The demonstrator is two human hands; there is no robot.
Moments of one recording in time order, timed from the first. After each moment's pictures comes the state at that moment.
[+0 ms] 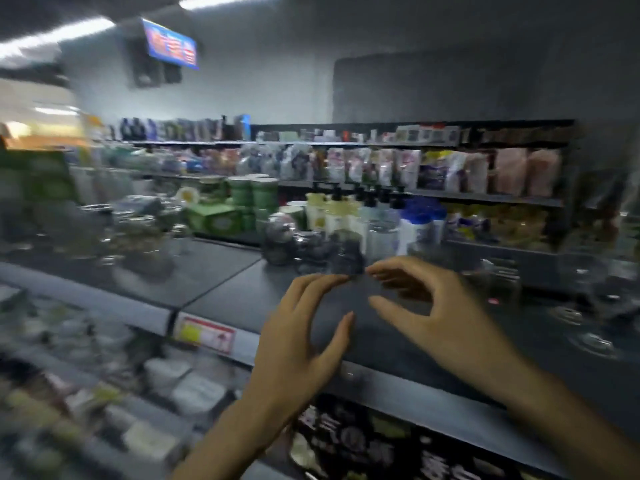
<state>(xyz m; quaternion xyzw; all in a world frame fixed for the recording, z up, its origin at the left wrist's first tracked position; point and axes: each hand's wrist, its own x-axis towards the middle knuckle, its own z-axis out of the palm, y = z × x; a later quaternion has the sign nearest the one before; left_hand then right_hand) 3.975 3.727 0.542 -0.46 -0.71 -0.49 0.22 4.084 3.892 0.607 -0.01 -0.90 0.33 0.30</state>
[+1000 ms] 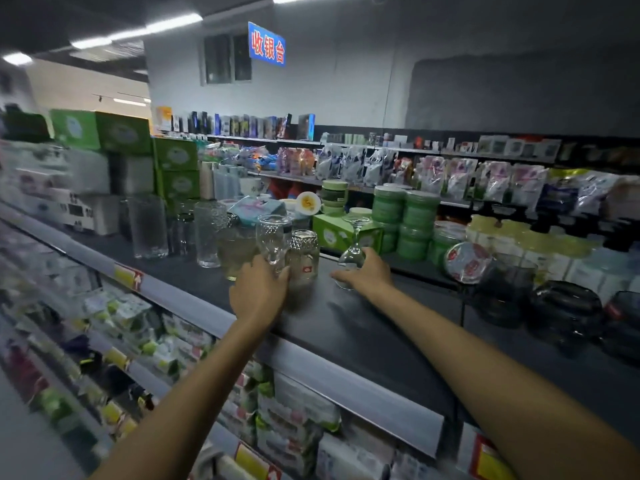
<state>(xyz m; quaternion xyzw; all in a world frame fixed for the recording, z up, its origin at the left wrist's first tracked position) 3.504 3.452 0.525 -0.03 -0.91 -0.36 0.19 3.525 3.655 0.544 -0.17 -0.88 0.39 0.21</state>
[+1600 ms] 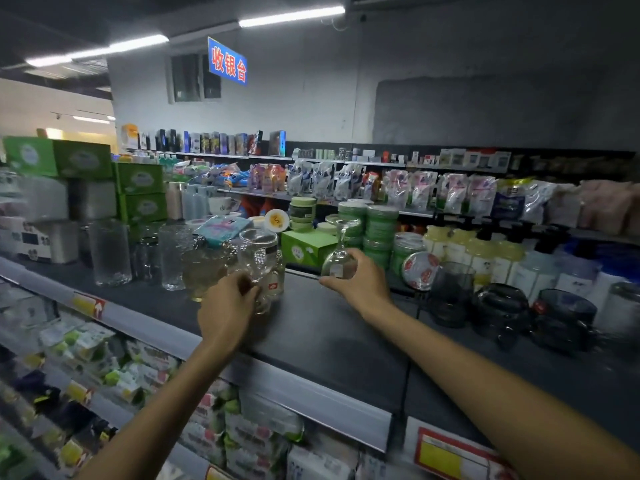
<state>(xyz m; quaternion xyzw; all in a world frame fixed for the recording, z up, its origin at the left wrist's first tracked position) 3.534 3.450 0.539 -0.10 -0.87 -0.42 0.23 3.608 3.663 0.582 -0.11 -0.86 0.40 0.31</state>
